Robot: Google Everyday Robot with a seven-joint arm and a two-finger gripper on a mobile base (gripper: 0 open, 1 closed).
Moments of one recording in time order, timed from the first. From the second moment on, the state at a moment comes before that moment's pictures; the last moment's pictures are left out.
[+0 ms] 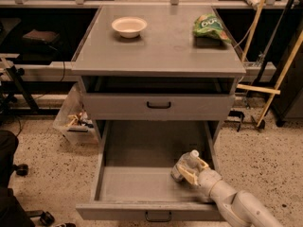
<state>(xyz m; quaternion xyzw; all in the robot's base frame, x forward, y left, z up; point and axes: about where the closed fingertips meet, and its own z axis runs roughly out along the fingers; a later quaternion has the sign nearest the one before) 0.562 -0.169 0.448 -0.20 0.74 0.23 0.60</state>
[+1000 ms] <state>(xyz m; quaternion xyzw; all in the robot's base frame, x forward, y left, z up) 0.554 -0.165 0.496 -0.22 0.74 0.19 0.61</state>
